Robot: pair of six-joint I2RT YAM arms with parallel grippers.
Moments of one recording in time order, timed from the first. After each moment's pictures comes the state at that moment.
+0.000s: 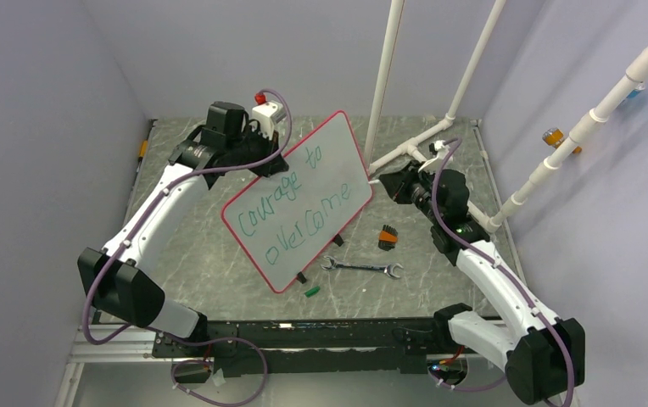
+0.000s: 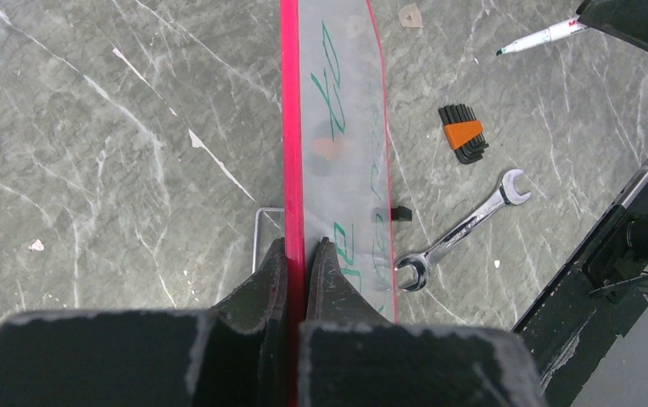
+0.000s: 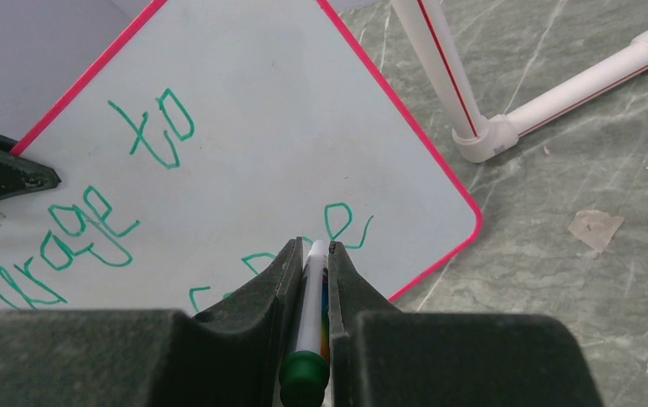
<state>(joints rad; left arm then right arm) -0.39 1.47 1.49 -0.64 0.41 0.01 0.30 0.99 0.71 0.10 -0.16 0.52</state>
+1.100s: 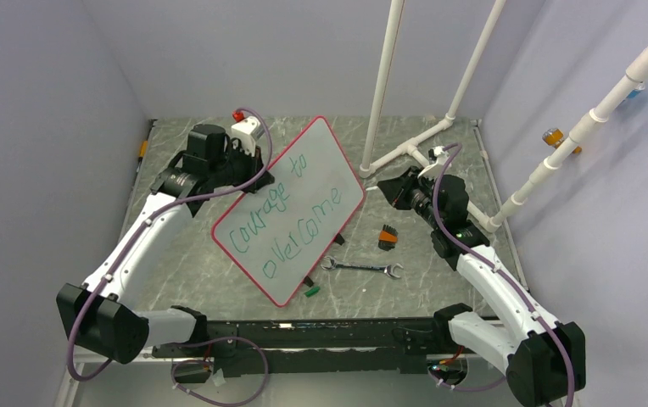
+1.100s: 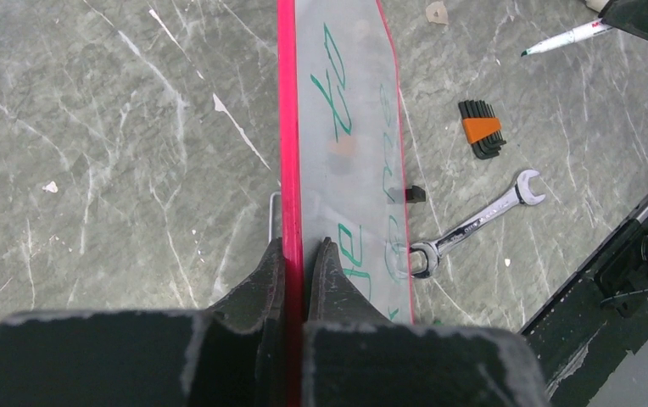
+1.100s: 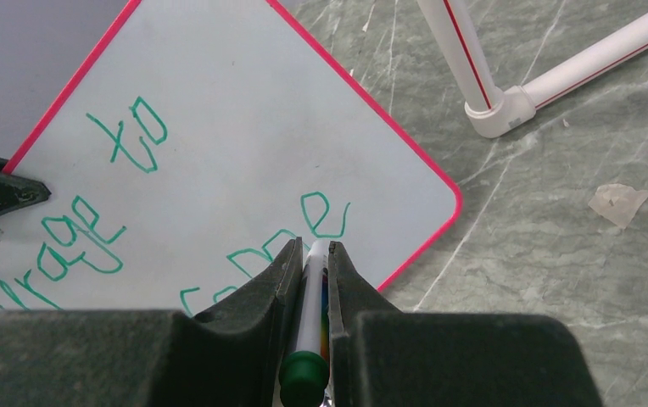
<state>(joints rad) -0.35 1.27 1.24 -0.55 0.38 -0.04 0.30 0.96 0.66 0.10 -0.19 0.55</state>
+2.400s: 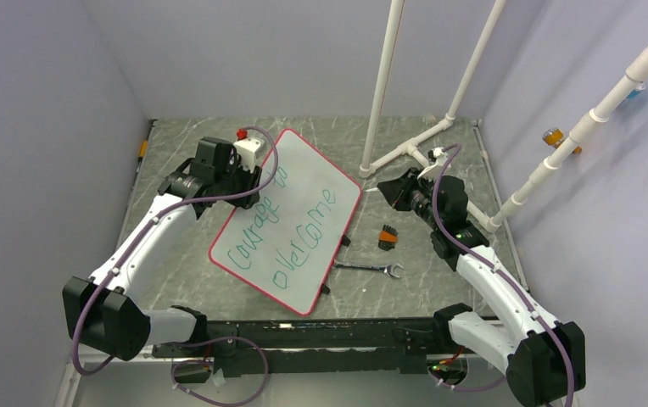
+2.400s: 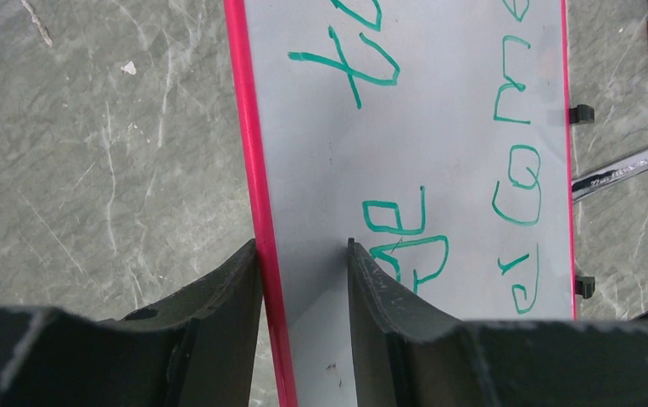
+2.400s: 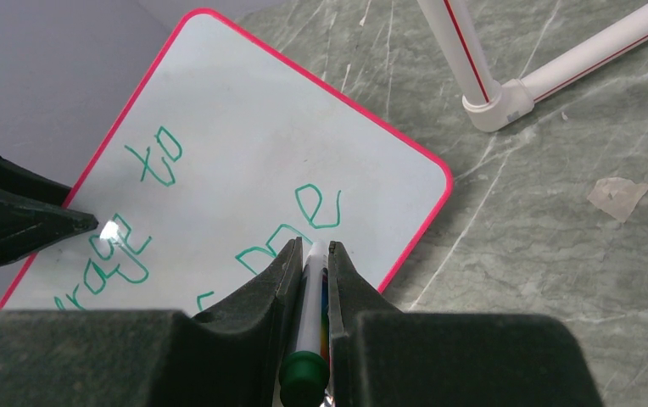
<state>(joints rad) -0.34 1.27 1.17 -0.66 0.16 0.08 0.30 0.96 0.65 0.10 -0.19 0.55</state>
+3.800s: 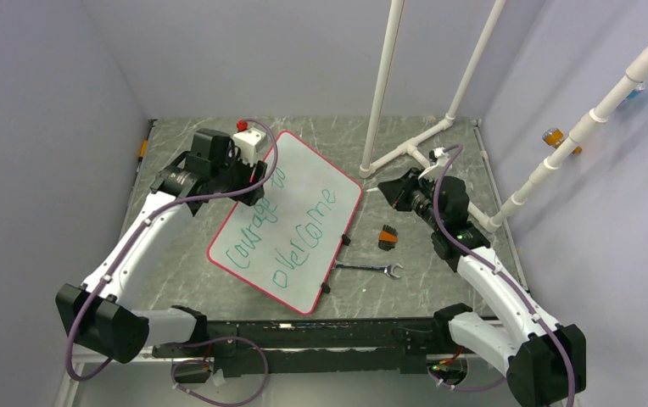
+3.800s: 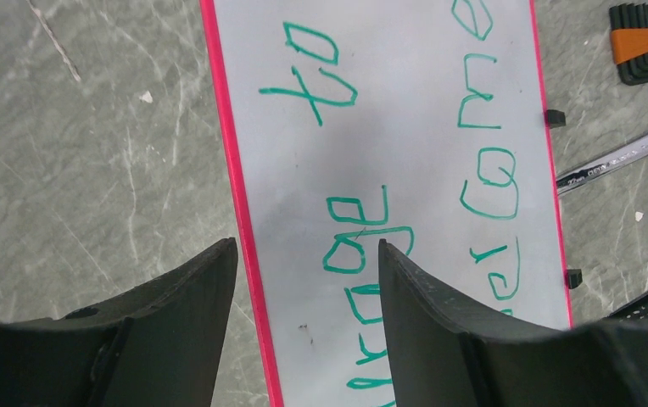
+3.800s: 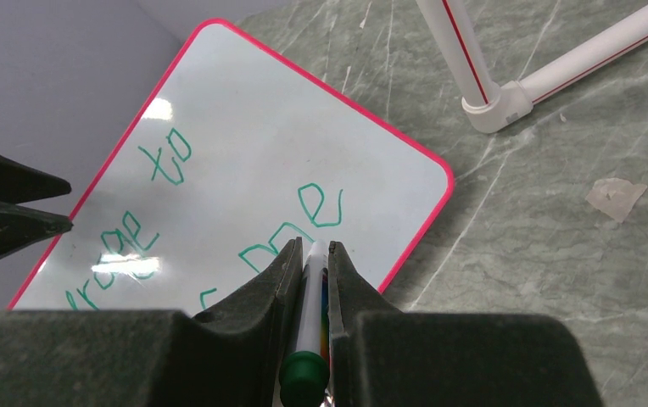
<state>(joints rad) -0.36 1.27 1.26 -0.74 0.16 0.10 0.30 0.95 0.65 0.10 -0.19 0.55</state>
